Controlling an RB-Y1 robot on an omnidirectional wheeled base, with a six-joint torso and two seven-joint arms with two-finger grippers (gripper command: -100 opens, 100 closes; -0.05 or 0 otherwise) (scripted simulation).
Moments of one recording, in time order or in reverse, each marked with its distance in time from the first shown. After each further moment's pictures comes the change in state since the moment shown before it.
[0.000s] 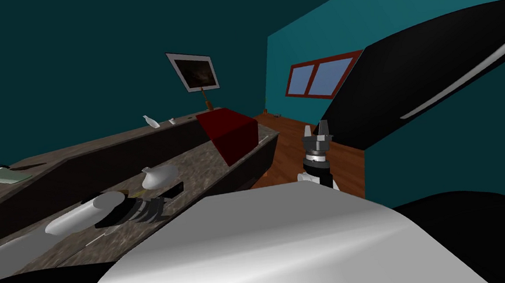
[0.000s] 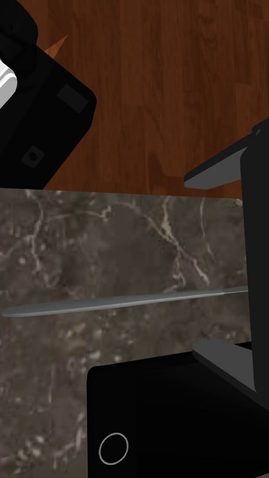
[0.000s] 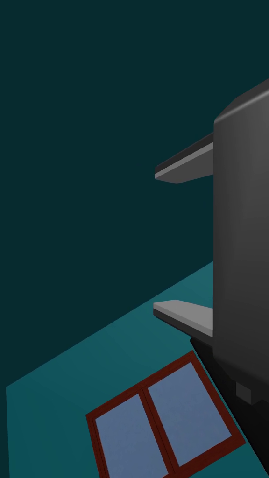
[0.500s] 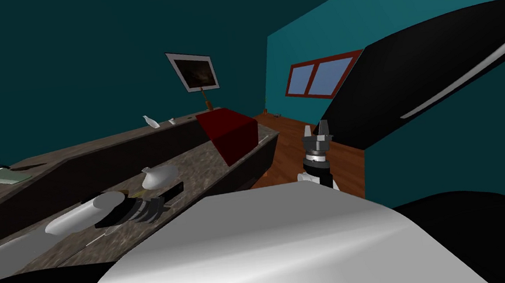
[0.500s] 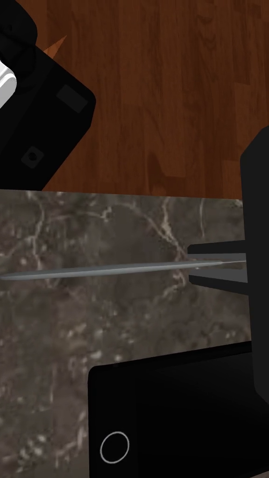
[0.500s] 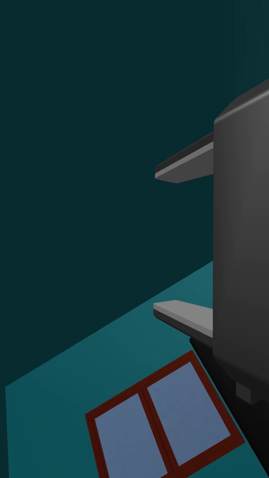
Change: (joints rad) left arm 0.000 0.001 0.000 -0.001 0.000 0.002 -0.001; right arm 0.000 0.000 0.000 0.000 0.000 0.000 0.000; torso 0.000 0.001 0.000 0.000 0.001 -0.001
